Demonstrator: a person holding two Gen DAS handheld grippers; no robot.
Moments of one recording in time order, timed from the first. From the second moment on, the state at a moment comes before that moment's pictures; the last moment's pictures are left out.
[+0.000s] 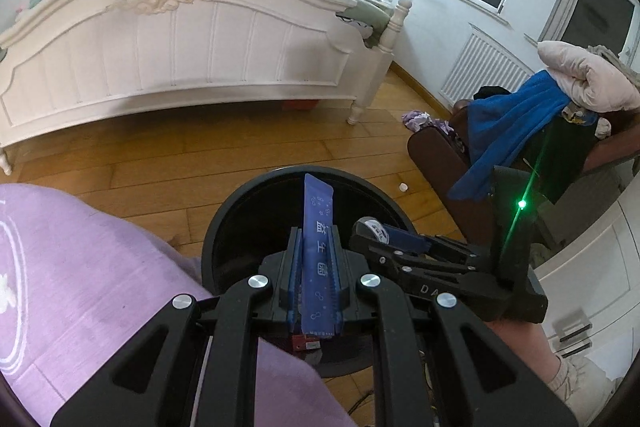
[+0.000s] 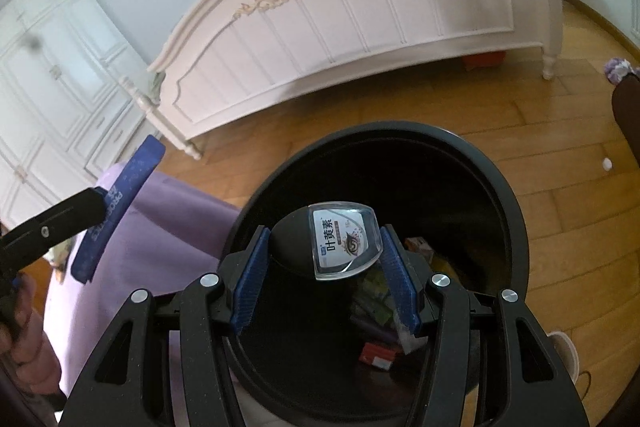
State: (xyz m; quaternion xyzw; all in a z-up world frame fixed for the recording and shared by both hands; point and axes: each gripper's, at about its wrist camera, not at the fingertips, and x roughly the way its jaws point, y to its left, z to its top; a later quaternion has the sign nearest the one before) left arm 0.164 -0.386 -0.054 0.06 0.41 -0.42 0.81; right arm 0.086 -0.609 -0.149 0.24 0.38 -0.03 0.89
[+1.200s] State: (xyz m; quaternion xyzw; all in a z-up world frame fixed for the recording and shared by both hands) left arm 0.156 -0.208 -0.014 -0.01 0.36 -0.27 0.89; right arm 0.122 -0.478 -0.074 0.15 0.37 0.07 0.91
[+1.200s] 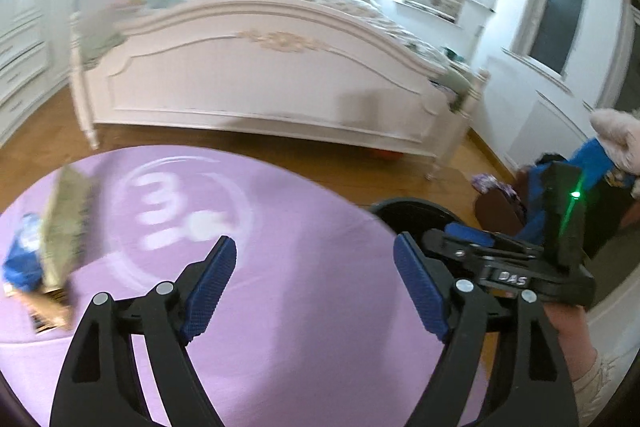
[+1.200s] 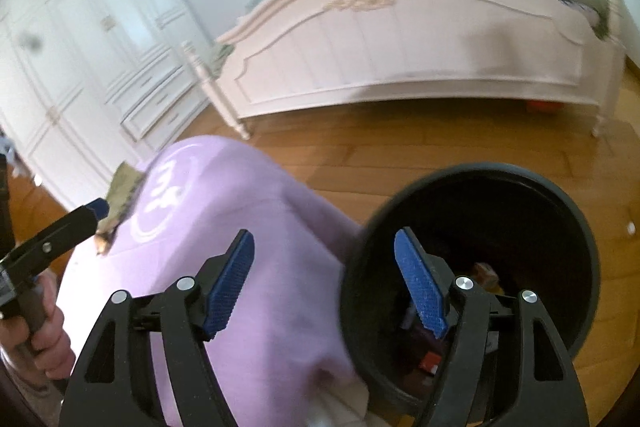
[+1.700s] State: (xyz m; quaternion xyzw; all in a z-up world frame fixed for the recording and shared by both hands) left arm 0.172 -0.059 -0.019 -0.03 0.36 -0.14 0.92; right arm 0.170 -0.328 -0.041 0.05 0.38 0.18 0.90
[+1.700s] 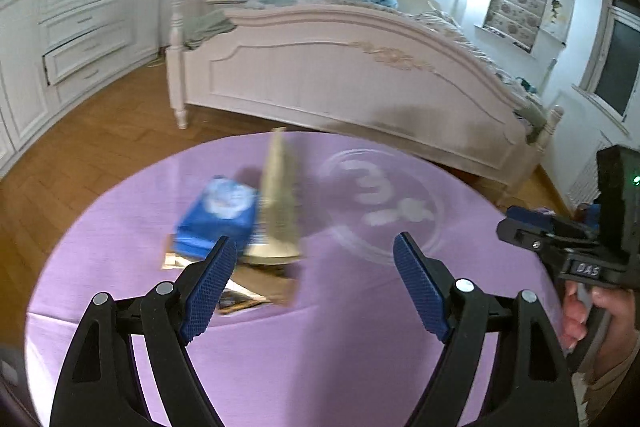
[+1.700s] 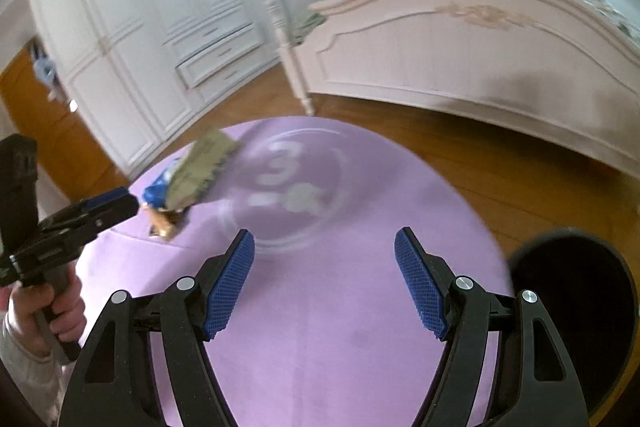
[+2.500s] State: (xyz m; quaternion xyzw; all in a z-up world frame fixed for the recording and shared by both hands) left arm 0.231 -0.004 -0.060 0.07 0.41 -0.16 0.89; right arm 0.293 -0.160 -0.052 0.04 0.47 0.25 0.84
